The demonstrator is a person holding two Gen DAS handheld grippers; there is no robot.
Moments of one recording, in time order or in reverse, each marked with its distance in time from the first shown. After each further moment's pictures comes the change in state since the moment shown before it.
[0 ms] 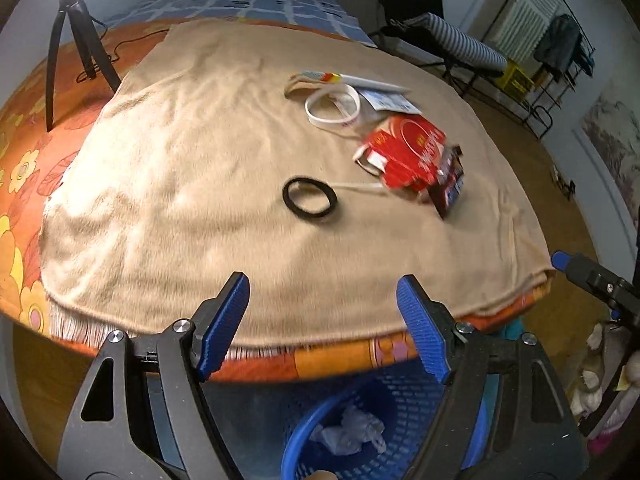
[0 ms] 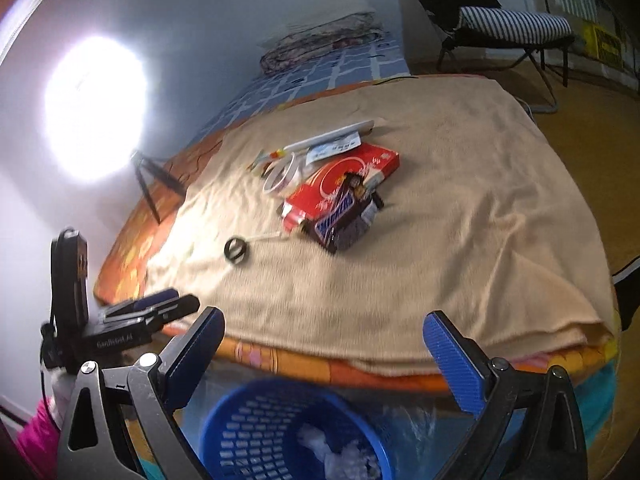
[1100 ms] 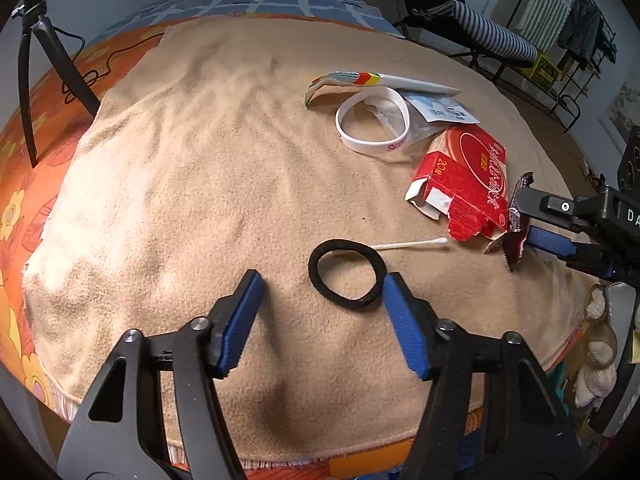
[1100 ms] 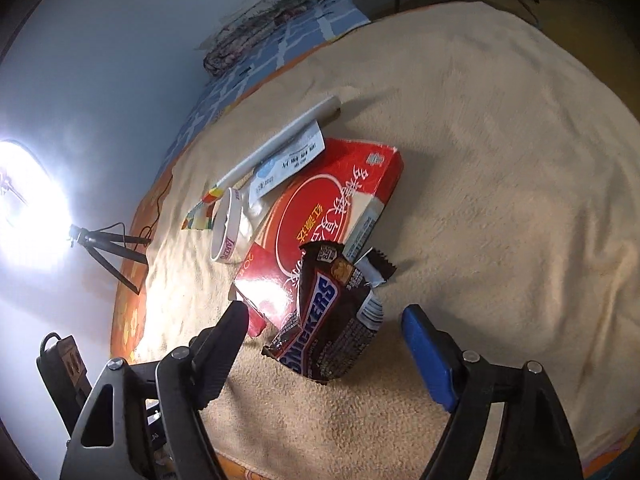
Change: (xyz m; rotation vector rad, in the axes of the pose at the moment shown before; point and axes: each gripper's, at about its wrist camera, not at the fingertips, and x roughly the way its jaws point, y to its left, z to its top) left arm 0.062 0.008 0.042 0.033 0.020 0.115; right arm 0.122 -0.035 0.067 0.250 0.102 0.041
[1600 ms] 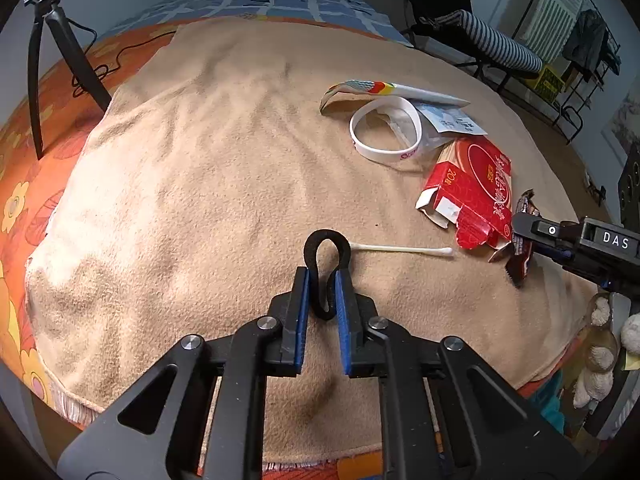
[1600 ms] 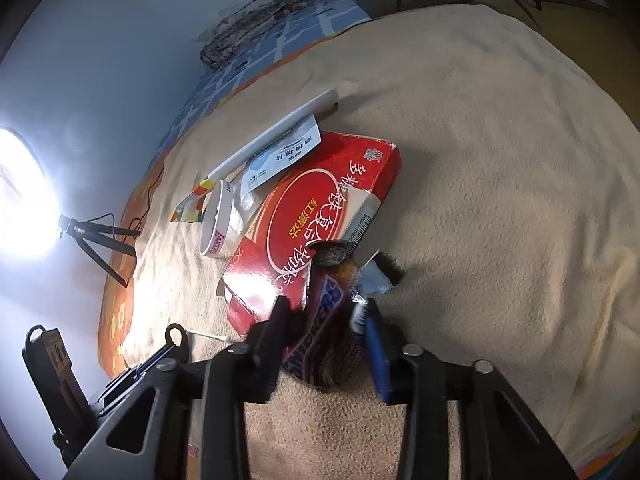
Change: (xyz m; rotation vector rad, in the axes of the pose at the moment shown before) left arm -0.003 0.011 0.000 -0.036 -0.017 -0.003; right arm -0.001 0.001 -0.002 -0.036 -0.003 -0.035
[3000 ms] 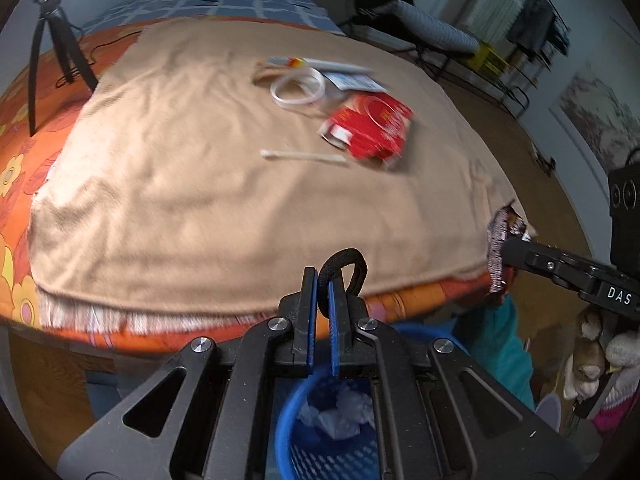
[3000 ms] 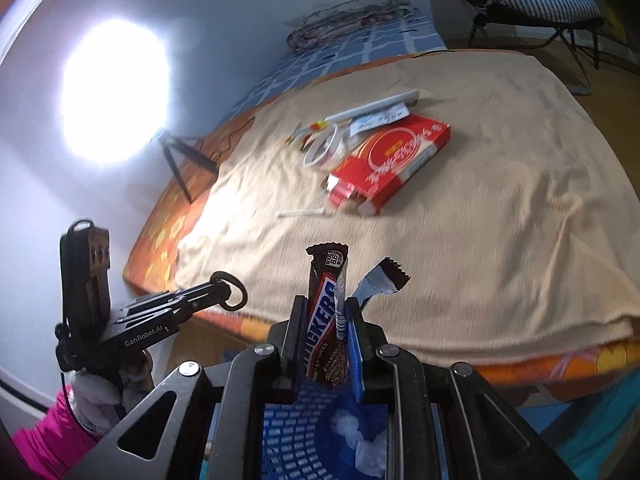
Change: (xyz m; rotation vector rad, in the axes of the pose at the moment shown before) left arm -0.075 -0.022 -0.070 0.101 0.037 -0.191; right arm -0.099 0.037 -0.113 -0.276 -0.002 0.091
